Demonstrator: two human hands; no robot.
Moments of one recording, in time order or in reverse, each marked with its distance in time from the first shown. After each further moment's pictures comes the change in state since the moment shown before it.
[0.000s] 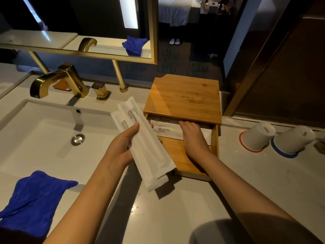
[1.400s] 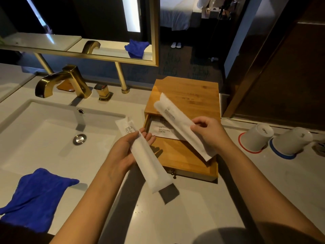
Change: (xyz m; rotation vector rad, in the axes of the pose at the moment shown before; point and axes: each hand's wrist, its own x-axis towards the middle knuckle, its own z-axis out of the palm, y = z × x) left_hand -0.011 -0.009 0.003 -0.128 0.129 -0.079; right_hand -0.012 -0.013 -0.078 0.646 -0.075 0.264
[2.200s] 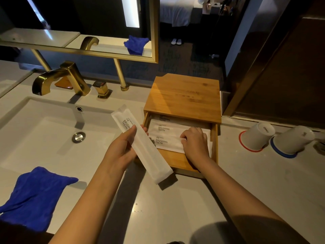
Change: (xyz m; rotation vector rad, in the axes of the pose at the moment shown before) left_hand 0.005 0.001 -0.007 0.046 0.039 0.095; right_hand 0.014 0.057 0.061 -0.637 0.189 -0.120
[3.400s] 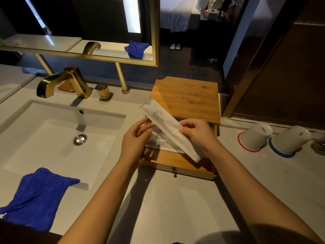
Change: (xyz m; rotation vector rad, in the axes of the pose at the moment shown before) left_hand -0.004 -0.017 0.014 0.636 -0.060 0.452; right_hand -0.004 -0.033 -0.072 0.719 -0.244 0.113
